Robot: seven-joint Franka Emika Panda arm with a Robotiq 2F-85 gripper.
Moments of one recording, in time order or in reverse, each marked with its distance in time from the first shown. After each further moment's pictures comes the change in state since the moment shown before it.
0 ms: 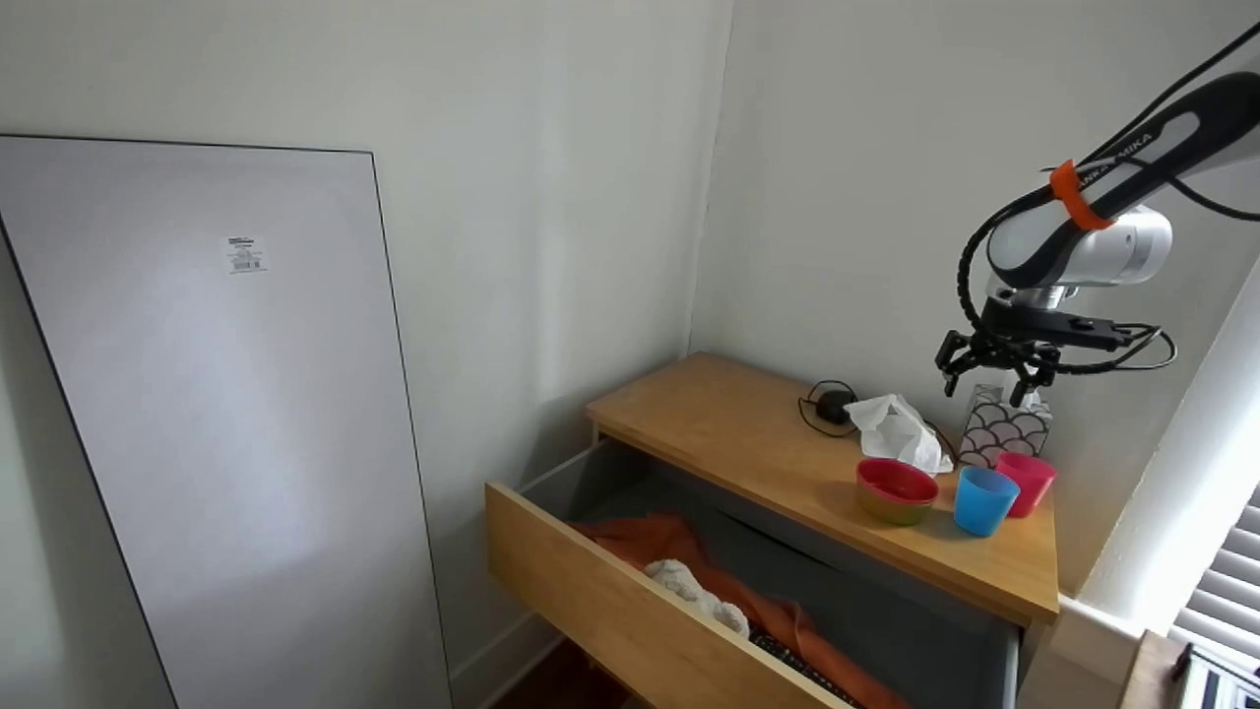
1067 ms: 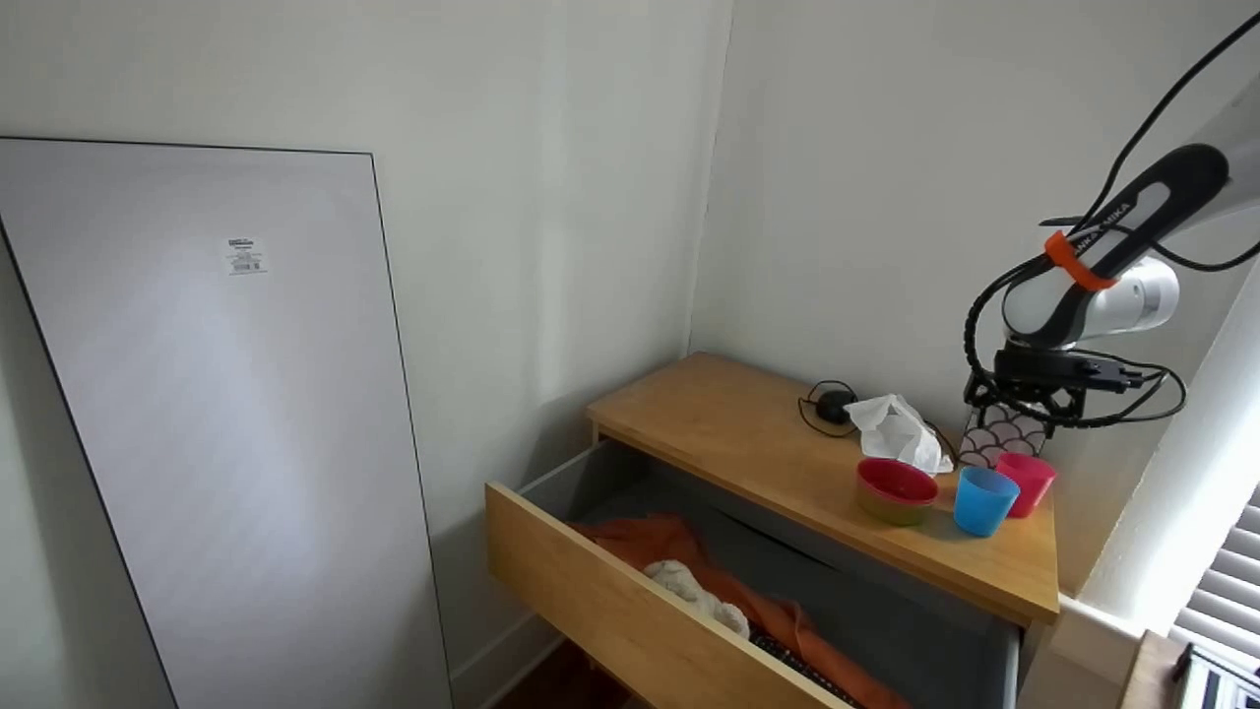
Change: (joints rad) arm -0.042 0.171 -0.087 0.008 -0.185 0.173 0.223
